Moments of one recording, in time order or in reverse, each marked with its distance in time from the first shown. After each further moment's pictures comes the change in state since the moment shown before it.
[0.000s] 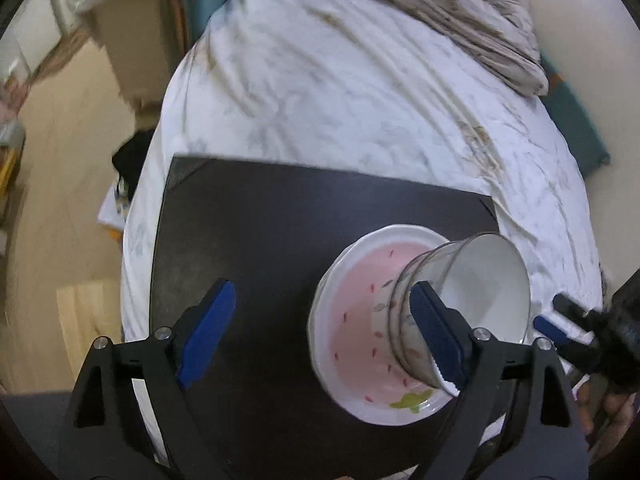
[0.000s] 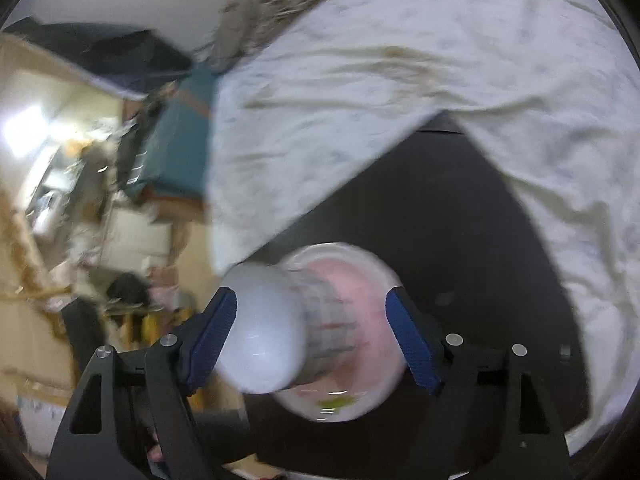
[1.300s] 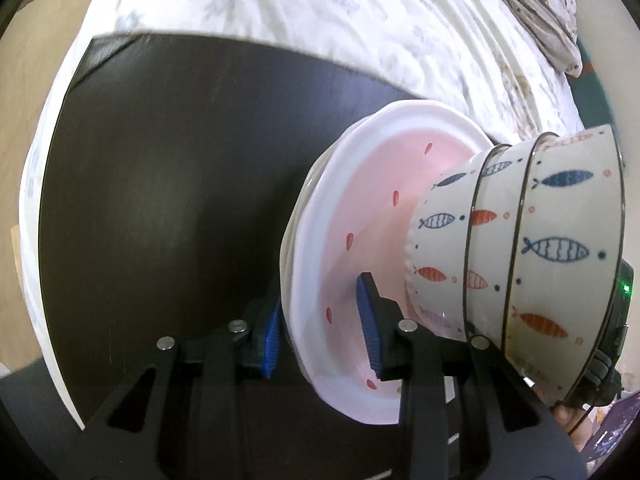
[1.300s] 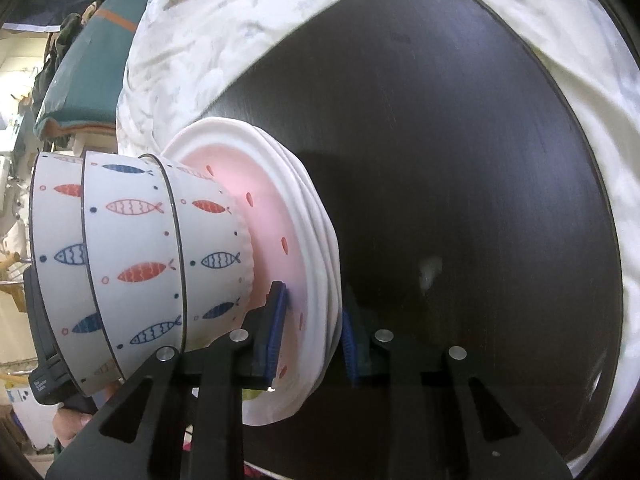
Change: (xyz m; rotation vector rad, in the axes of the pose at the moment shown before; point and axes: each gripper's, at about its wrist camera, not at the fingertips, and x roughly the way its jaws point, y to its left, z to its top) left arm 0.115 -0.006 0.001 -0.110 0.275 -0.064; right arm 0.124 -0.032 0.008 -0.043 0.284 -0.109
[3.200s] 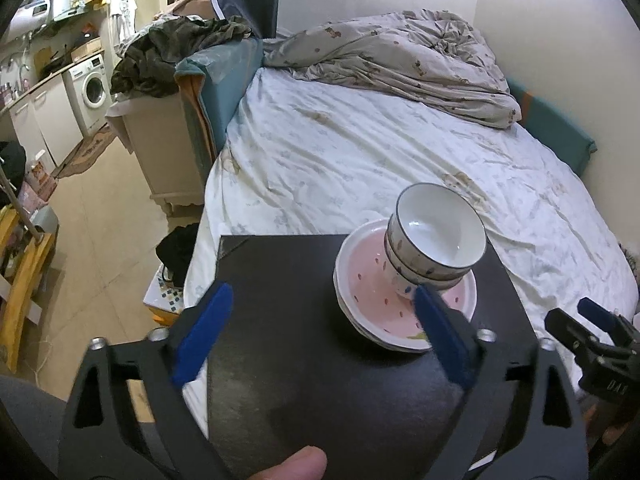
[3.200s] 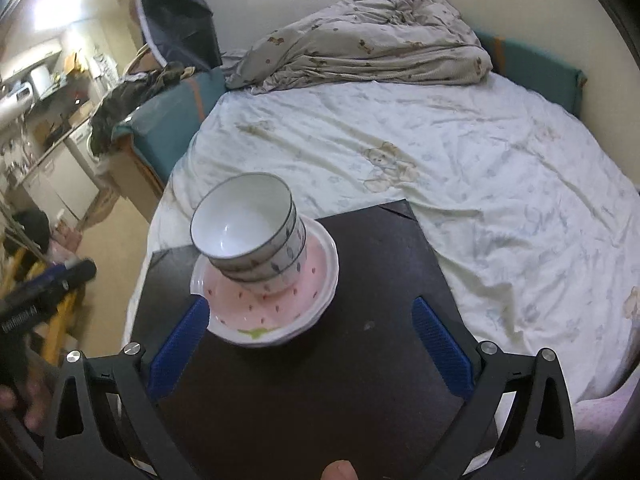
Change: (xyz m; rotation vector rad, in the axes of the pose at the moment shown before) left arm -0.168 -0.026 -0.125 0.299 -0.680 0.189; right arm -0.128 0.095 -0.146 -0.396 -0.638 -0.271
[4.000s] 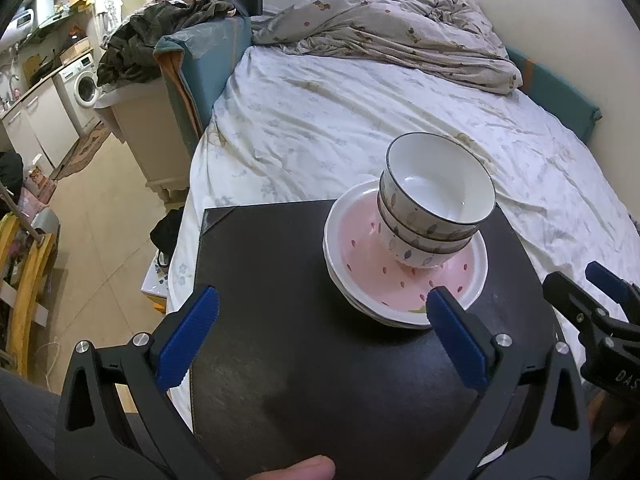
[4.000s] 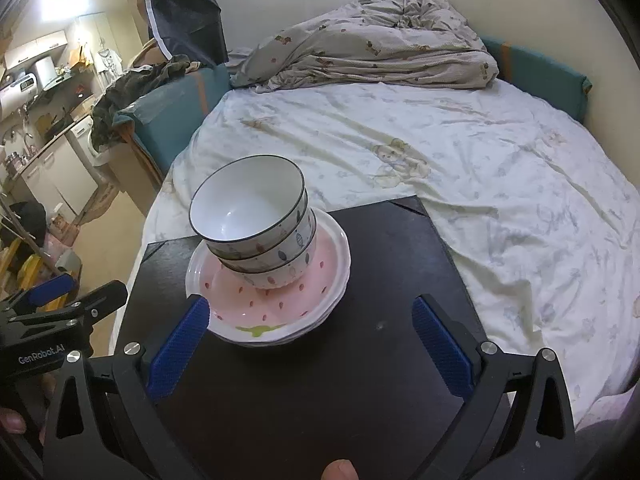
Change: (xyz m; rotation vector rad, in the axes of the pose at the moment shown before) left arm 0.030 -0.023 -0.020 0.054 0.080 0.027; right arm 0.020 0.008 -0.012 -0.024 -0.025 -0.007
